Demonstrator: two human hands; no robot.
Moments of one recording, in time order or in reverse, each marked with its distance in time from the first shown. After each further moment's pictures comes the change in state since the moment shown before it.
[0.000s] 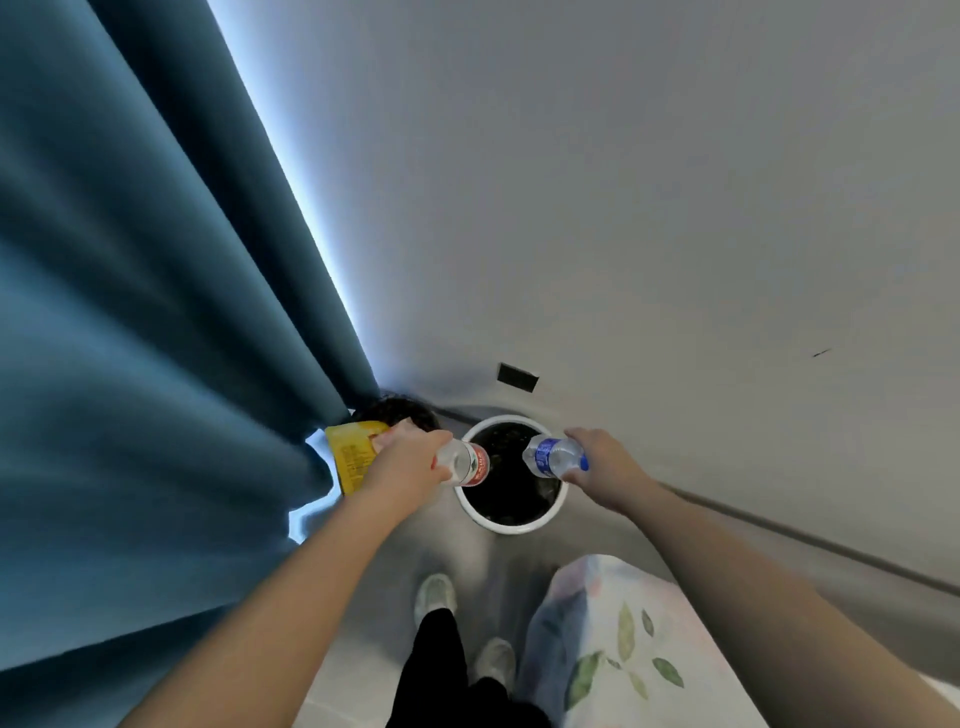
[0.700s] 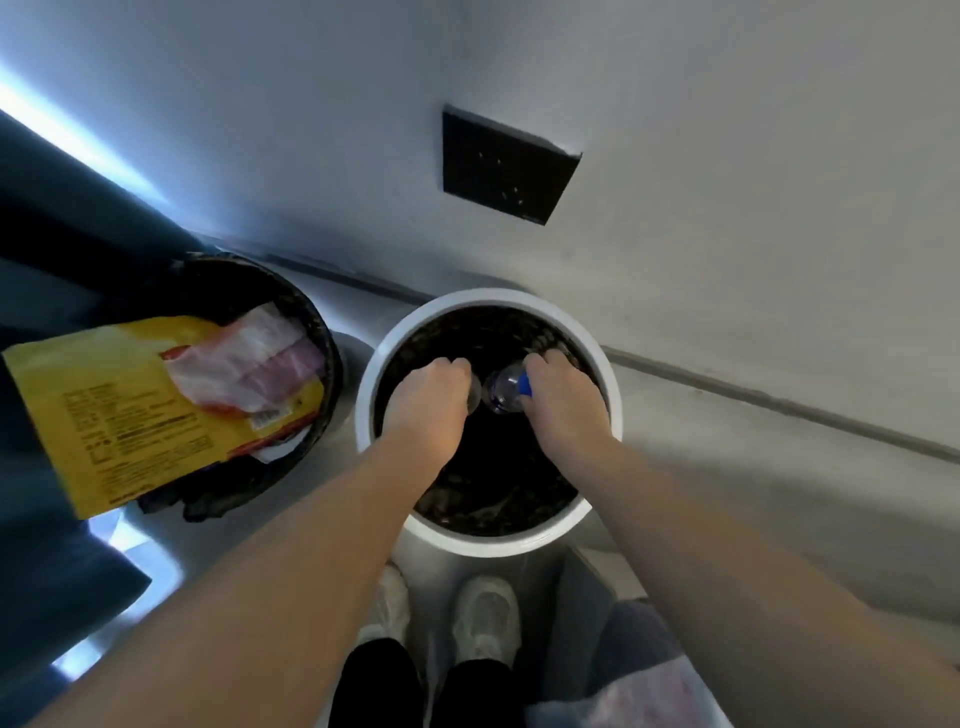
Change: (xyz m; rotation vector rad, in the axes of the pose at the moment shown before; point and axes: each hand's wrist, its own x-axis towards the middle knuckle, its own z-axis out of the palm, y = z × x) left_hand 0.337 -0.093 0.353 0.214 -0.087 0.053; right_hand 0.354 0.181 0.278 -0.247 0.086 0.052
